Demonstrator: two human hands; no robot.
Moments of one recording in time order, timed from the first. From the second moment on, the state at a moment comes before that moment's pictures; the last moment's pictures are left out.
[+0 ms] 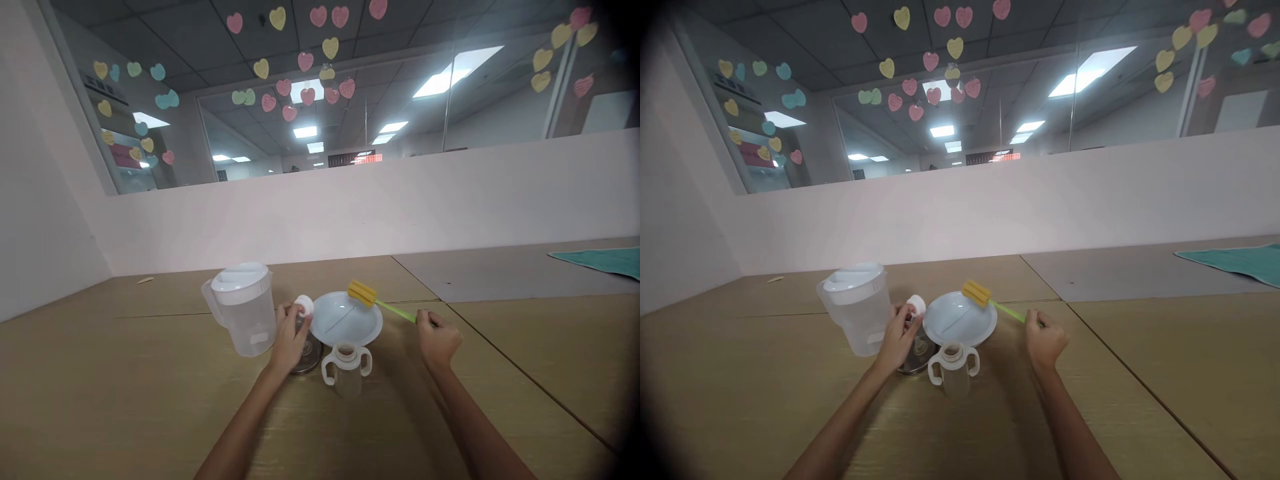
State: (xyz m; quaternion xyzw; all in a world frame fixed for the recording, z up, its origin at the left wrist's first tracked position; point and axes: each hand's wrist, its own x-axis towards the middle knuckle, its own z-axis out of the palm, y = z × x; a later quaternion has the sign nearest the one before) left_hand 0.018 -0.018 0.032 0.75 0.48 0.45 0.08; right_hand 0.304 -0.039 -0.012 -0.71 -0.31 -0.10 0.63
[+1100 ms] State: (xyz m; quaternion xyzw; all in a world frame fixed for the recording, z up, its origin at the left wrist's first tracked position) left_hand -0.002 -0.029 0.002 0.80 0.49 0.35 -0.04; right_hand 0.307 -0.040 -0.017 -0.73 -0.33 -0.05 0.60
